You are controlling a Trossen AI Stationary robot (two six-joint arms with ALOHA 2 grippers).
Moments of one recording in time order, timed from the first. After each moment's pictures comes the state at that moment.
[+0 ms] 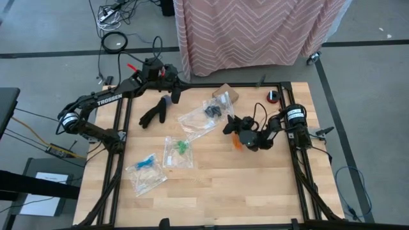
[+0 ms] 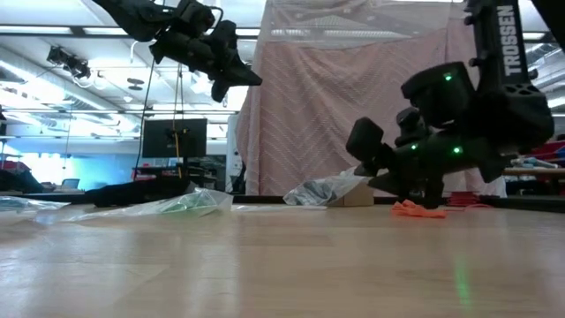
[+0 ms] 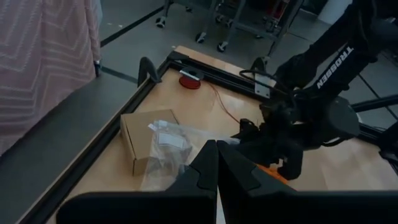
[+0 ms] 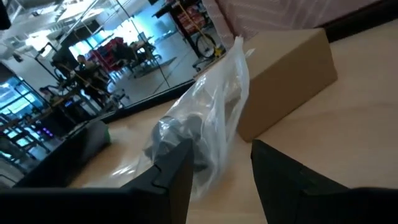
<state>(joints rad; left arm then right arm) 0.70 1.37 1.03 -0.02 0.52 -0.08 0.03 2.03 0.43 1.30 1.09 0.87</state>
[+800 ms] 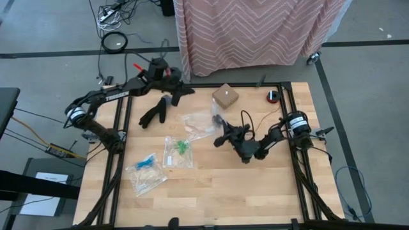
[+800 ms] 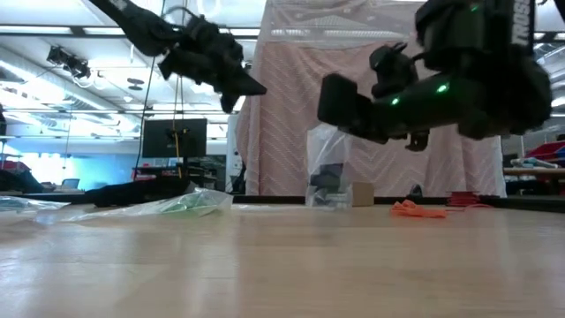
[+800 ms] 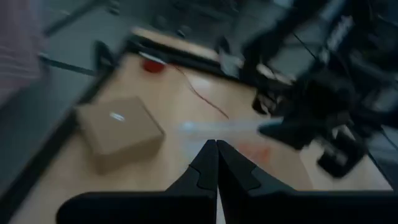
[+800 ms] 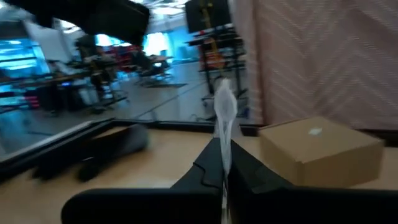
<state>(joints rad) 0.73 1.49 1.03 0.02 0.73 0.02 0.25 2.03 0.63 1.55 1.30 0.08</state>
